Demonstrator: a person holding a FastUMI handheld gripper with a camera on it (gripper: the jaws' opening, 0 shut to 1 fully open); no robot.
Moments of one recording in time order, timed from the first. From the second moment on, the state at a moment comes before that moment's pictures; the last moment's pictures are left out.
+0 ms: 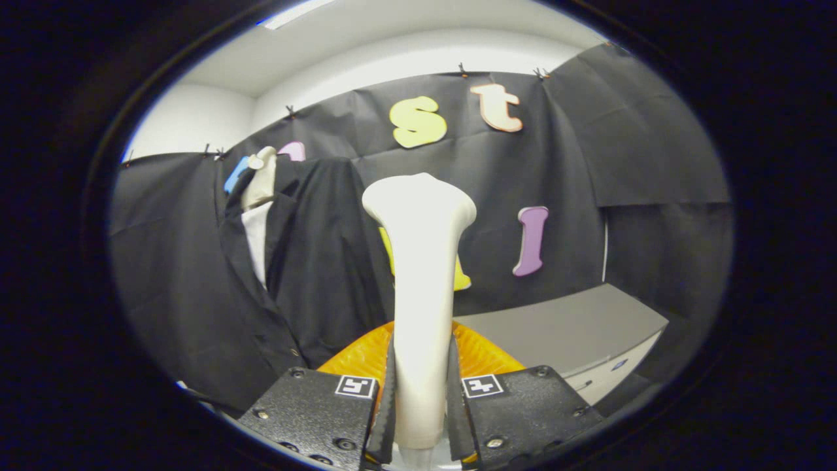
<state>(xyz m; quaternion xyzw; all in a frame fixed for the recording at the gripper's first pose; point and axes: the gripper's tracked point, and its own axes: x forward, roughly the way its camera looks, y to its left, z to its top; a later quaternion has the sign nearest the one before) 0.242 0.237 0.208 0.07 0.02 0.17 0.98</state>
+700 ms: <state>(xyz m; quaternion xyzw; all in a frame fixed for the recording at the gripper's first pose) 0.263 0.390 0.298 0.02 -0.03 0.22 0.97</state>
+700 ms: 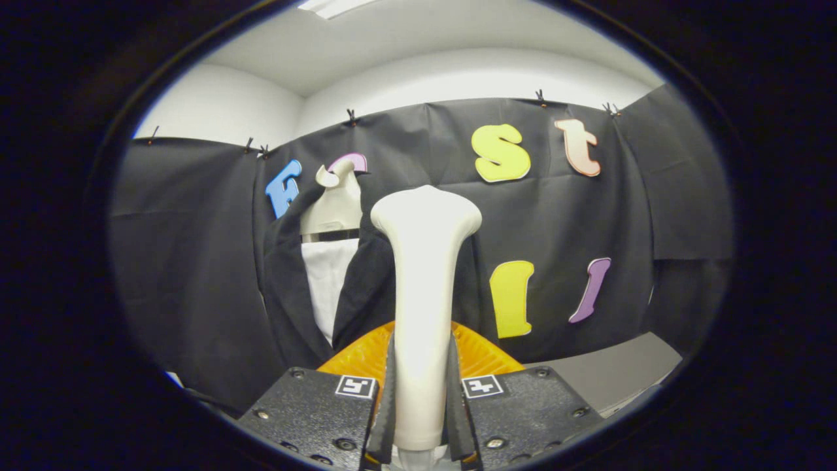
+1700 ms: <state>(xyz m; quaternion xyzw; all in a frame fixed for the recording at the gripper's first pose) 0.271 0.424 0.244 -0.03 0.00 0.20 0.98</state>
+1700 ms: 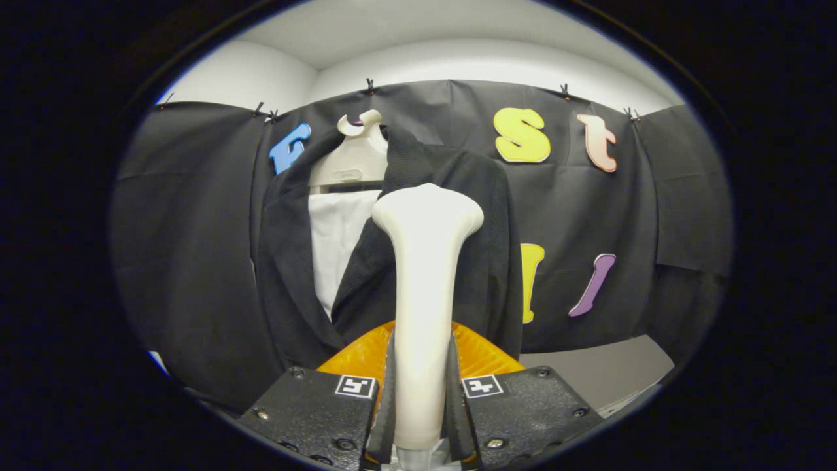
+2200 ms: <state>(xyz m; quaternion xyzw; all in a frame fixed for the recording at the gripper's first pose) 0.259 0.419 0.190 -0.03 0.04 0.21 0.98</state>
